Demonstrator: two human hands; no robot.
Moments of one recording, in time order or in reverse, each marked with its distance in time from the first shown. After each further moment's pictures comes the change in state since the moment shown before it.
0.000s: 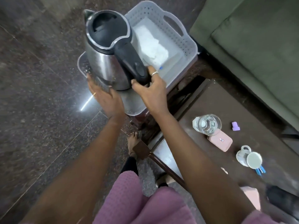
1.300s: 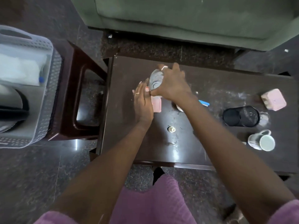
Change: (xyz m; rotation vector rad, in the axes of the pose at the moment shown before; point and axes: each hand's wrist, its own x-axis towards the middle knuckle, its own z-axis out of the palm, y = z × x) left_hand -0.342 0.075 0.146 -0.069 -1.025 0.170; right_hand -0.108 0.138 -0.332 -0.603 0.216 0.506
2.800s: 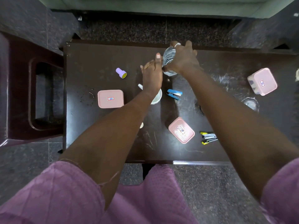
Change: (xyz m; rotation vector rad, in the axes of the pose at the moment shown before) left_hand 0.020 0.031 0.189 0.202 -0.292 -0.205; right_hand 0.089 0.192 -0.035 0.009 -0.010 0.220
